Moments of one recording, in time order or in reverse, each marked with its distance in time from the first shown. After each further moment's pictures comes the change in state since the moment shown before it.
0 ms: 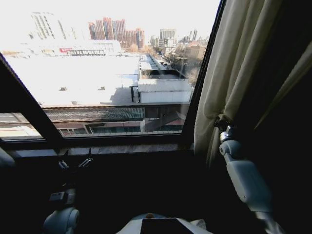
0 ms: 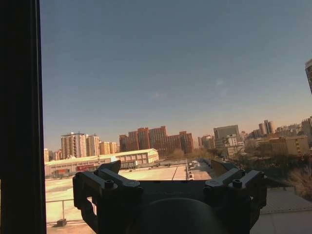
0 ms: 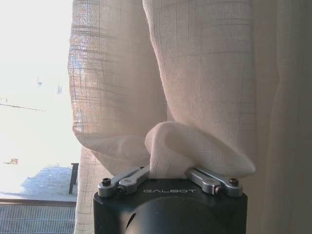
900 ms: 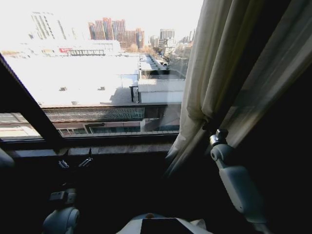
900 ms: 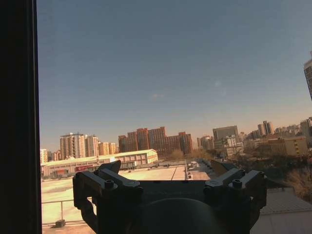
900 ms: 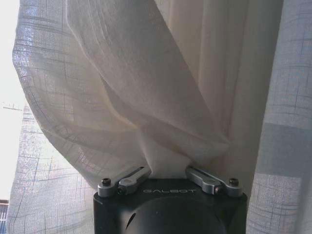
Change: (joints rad) left arm 0.003 -0.001 0.002 -0.008 0.003 0.000 0.001; right arm -0.030 0.015 -0.019 0.100 -0.002 -0.031 0.006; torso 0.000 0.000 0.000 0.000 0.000
